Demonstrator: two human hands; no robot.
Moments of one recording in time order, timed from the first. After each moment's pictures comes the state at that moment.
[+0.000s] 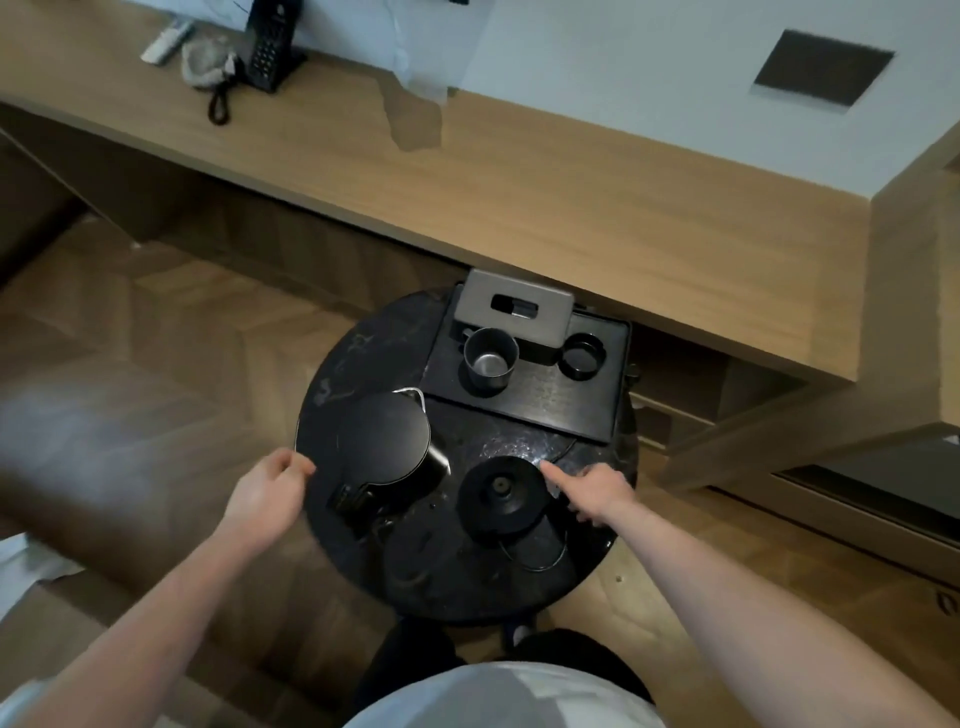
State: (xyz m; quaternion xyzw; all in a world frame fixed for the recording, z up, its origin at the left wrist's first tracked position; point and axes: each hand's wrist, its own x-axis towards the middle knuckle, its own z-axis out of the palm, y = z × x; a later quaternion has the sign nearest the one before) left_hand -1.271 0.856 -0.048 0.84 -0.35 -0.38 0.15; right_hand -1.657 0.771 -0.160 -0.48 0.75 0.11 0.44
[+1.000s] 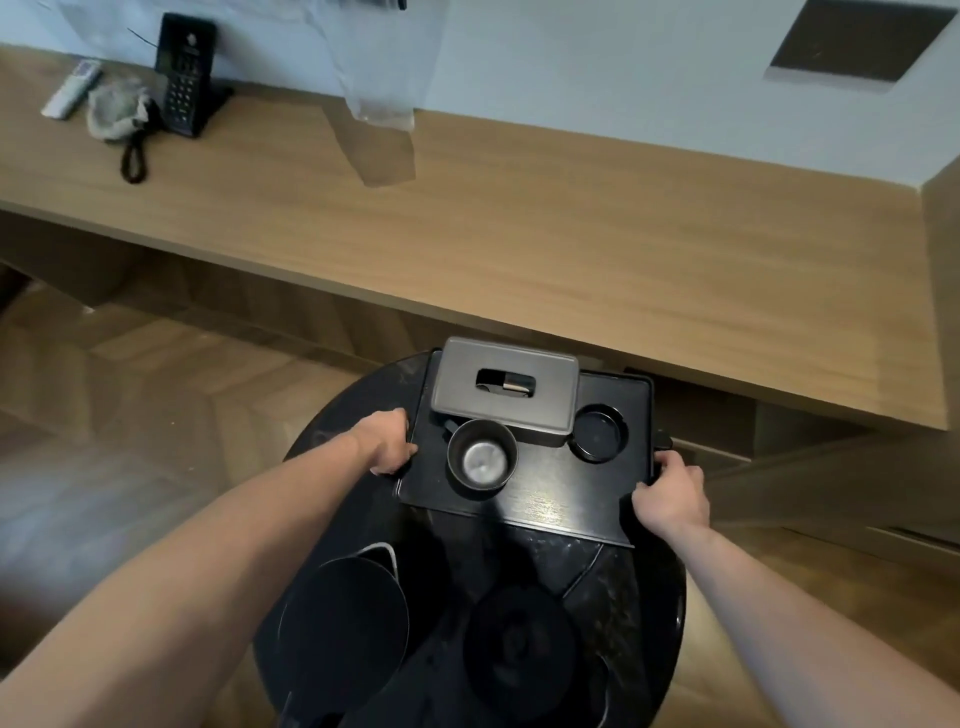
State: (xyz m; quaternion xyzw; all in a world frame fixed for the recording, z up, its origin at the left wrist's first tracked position) left_hand -1.325 0.553 -0.182 0.70 -0.60 -0.33 -0.23; right_hand -1.694 0.632 -0.199 -0.38 0.85 -0.03 0.37
